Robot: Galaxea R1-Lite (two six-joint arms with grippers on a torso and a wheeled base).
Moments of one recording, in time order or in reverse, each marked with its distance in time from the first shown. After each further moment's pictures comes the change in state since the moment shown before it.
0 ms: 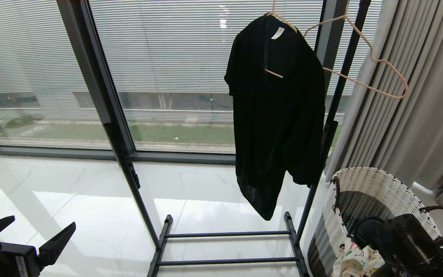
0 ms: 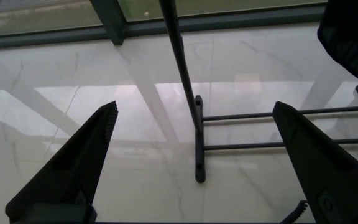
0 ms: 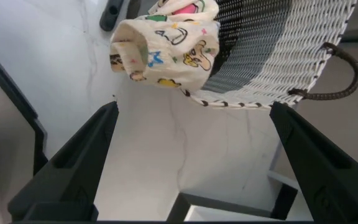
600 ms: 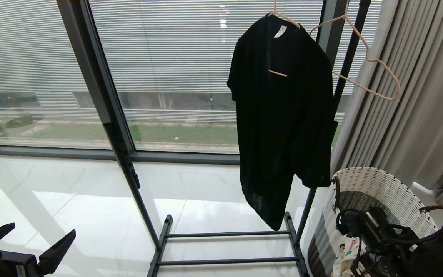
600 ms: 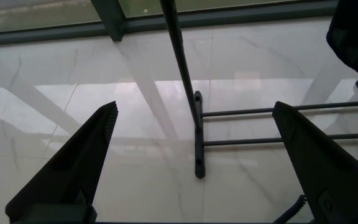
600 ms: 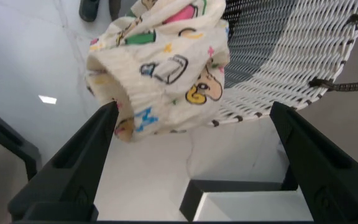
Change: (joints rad) left arm 0.000 -0.015 0.036 0.000 0.000 0.001; right arm -0.117 0.289 -0.089 -0.139 -0.016 0.028
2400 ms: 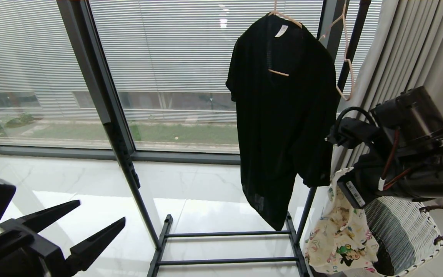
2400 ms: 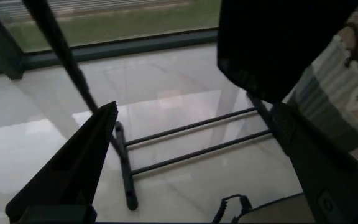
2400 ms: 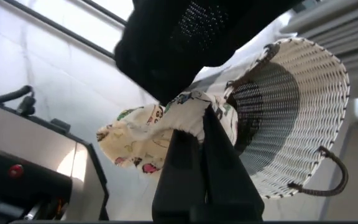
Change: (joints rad) left arm -0.422 0.059 -0.147 0.000 -0.085 -0.213; right arm 0.196 -0.369 -0.734 0.749 0.245 -0.040
